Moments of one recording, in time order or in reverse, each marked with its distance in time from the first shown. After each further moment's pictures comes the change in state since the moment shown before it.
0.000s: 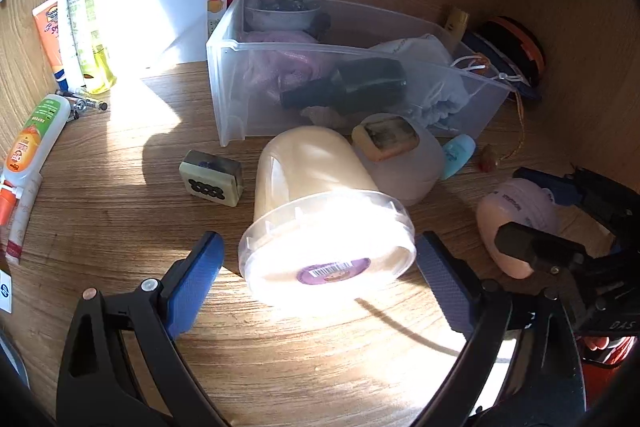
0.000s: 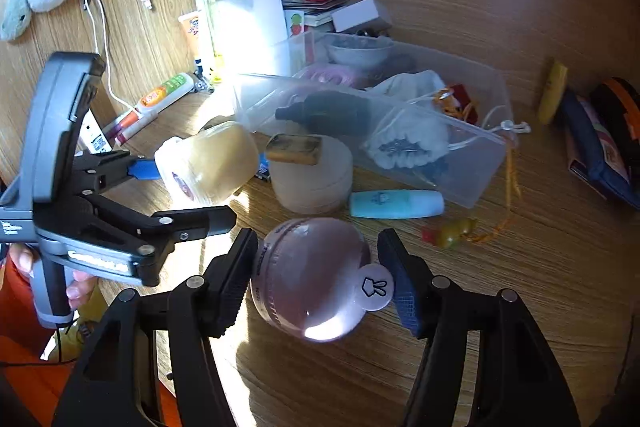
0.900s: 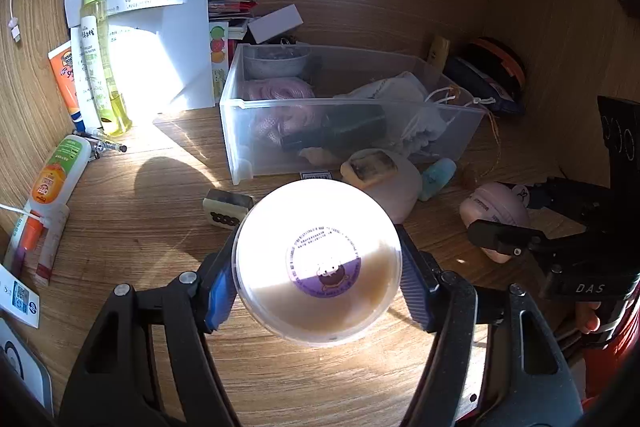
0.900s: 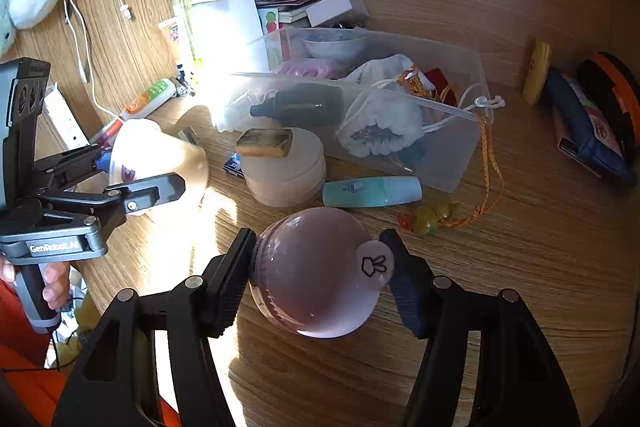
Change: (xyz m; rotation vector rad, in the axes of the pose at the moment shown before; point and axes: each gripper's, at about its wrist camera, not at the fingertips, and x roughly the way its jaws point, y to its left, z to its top) left arm -0.039 -0.005 0.003 0.068 -0.116 0.001; right arm 0.000 -0.013 -0.007 0.068 0.005 -0.021
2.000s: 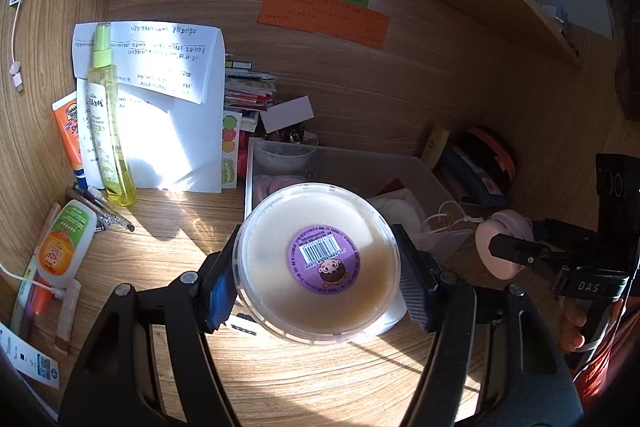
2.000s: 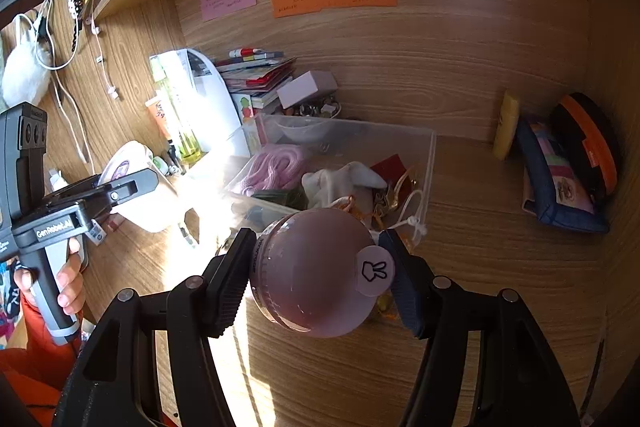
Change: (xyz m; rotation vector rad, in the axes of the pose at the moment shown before) left arm -0.025 0.029 0.075 -0.102 -0.175 -0.069; right arm -0.043 -0.038 0.068 0.058 -0.130 0.008
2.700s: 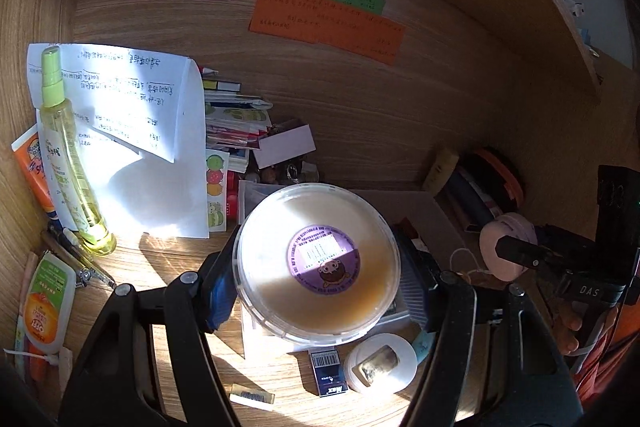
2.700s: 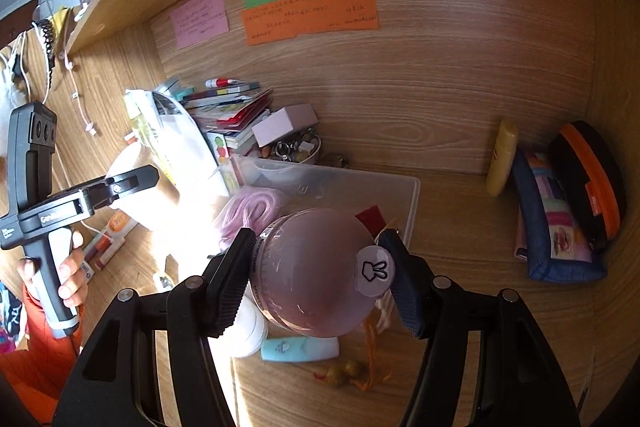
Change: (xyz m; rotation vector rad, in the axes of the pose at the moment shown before) left arm 0.052 0.012 0.054 -0.012 0.037 -0.042; right arm 0.024 -0.028 0.051 0.026 -0.028 -0.003
